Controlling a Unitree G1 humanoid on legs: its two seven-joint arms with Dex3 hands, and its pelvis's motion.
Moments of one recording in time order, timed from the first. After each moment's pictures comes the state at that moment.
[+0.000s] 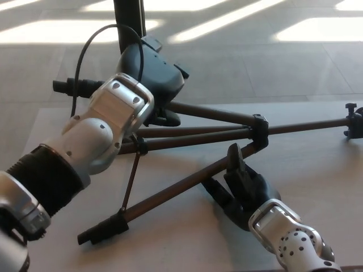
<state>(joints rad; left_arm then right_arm) -1.09 0.53 -0.83 0.45 1.06 0.18 -0.40 -0.56 0.11 -0.13 0.60 0.79 0.36 -0.23</state>
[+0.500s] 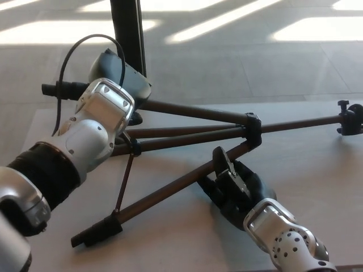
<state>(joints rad) -1.12 0.52 -0.89 0.63 1.14 0.23 -0.43 -0.56 0.11 -0.08 0.60 0.79 0.33 -0.27</state>
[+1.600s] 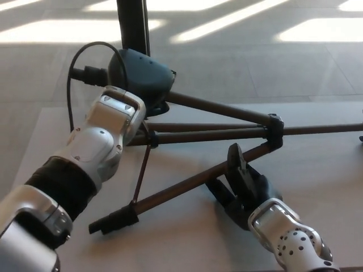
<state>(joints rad) -1.04 0.37 -0.63 0.64 1.04 0.16 -0.06 -0.57 0.11 -0.14 0.63 0.86 0.33 -0.30</state>
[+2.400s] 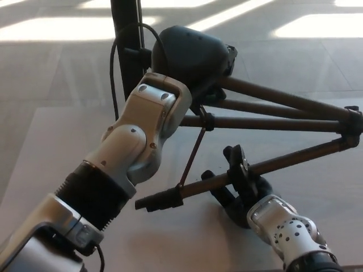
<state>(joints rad) -0.99 0.25 -0.52 0.36 1.03 0.19 -0.14 -0.69 0.10 -0.20 0.82 0.86 0.27 -0.32</state>
